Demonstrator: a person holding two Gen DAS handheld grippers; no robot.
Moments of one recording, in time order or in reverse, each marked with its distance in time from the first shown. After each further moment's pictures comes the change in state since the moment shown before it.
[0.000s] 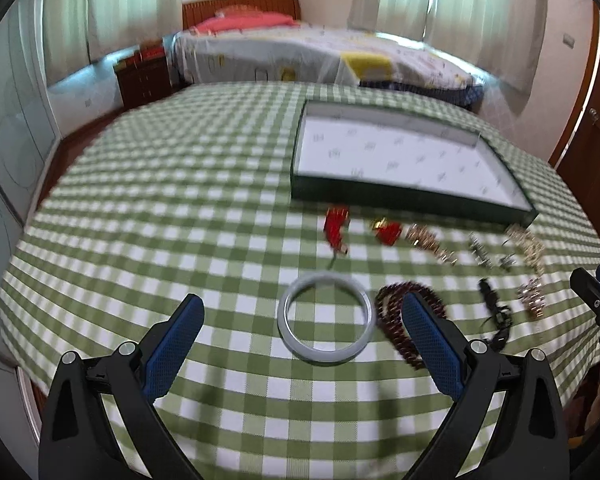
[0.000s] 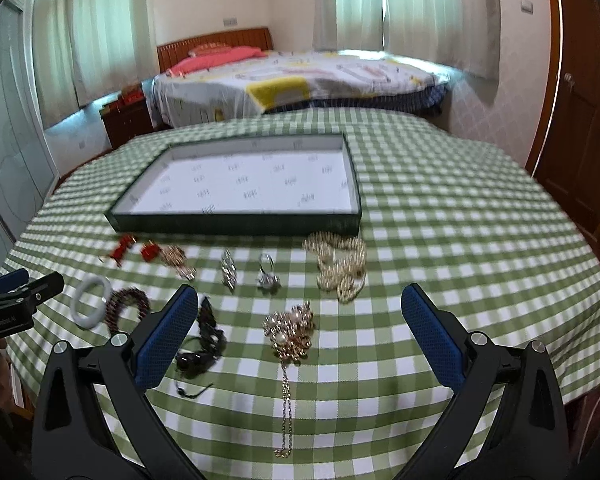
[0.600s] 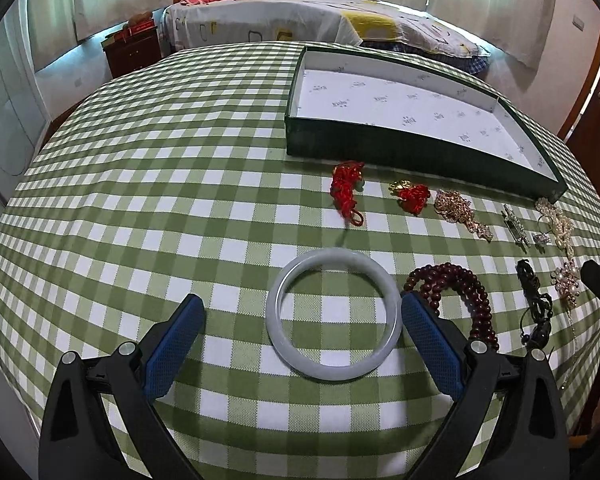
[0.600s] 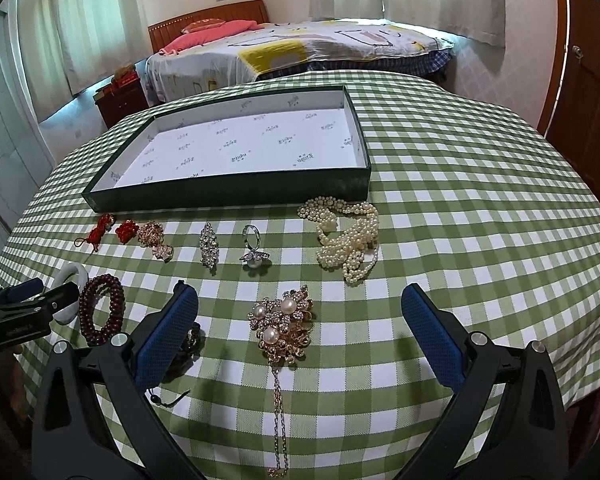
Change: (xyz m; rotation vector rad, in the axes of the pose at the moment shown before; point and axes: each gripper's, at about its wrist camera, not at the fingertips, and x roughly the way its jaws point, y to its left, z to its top) left arm 0.040 -0.001 -0.006 0.017 0.105 -0.005; right arm 0.036 -0.006 -0.003 0.030 0.087 0.017
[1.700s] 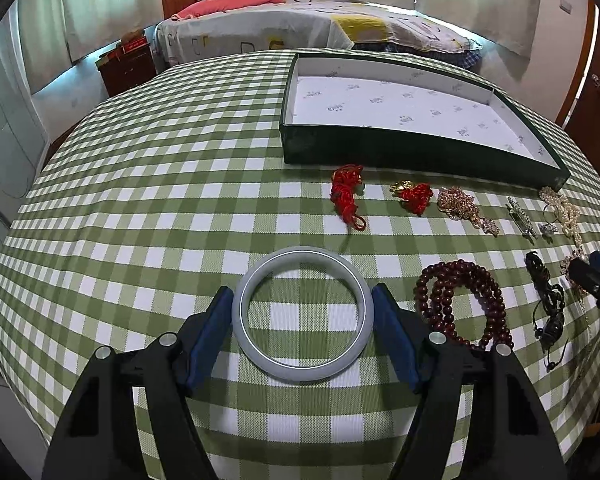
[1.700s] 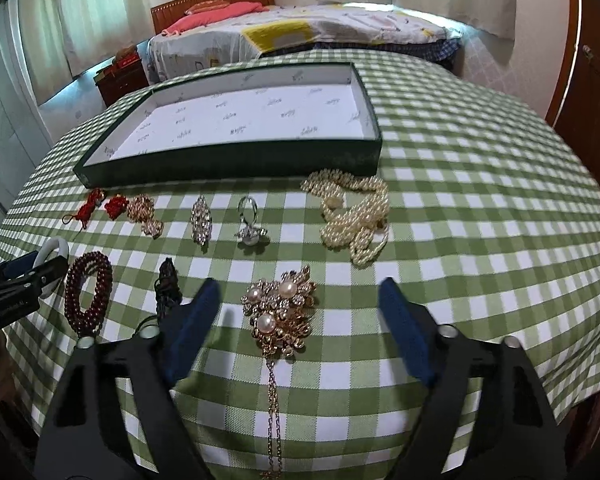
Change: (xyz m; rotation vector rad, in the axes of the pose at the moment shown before) left arm 0.008 -0.002 0.007 0.060 -0.033 0.029; right arm 0.022 -0.001 -0.008 -0.020 0.080 0.008
